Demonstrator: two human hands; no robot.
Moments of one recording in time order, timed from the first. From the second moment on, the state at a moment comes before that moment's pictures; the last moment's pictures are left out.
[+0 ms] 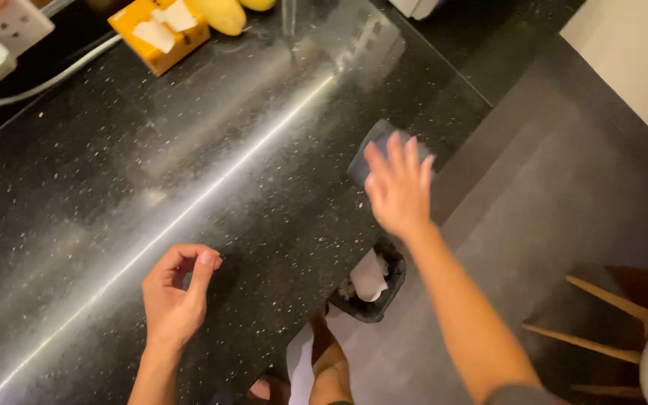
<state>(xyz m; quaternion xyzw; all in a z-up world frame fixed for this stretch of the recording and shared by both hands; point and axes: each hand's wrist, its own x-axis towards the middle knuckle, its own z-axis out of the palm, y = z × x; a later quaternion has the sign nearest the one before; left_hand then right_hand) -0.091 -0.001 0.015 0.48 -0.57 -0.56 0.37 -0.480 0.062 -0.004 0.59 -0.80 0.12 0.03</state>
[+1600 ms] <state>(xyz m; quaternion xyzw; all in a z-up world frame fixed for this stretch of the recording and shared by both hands) -0.635 -0.032 0.028 0.27 -0.94 -0.14 0.16 -0.519 0.017 0.038 0.63 -0.70 0.29 -0.17</state>
